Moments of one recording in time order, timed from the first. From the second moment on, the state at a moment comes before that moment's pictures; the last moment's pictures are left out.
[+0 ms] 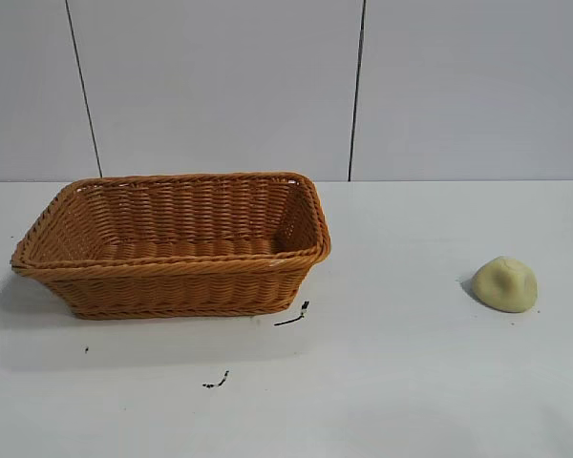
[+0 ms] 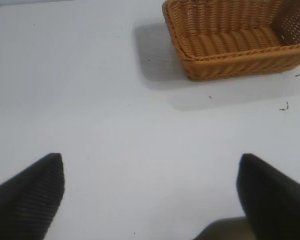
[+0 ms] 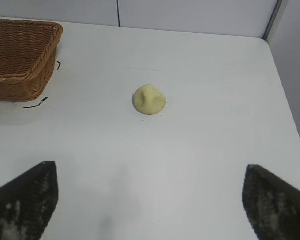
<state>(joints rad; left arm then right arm) -0.04 -0.01 -0.50 0.00 1.07 0.07 0.05 0.00 -0.48 0.01 1.03 0.00</state>
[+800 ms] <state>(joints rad) -0.04 -0.01 -0.50 0.00 1.07 0.07 0.05 0.42 -0.69 0.01 0.99 0.00</state>
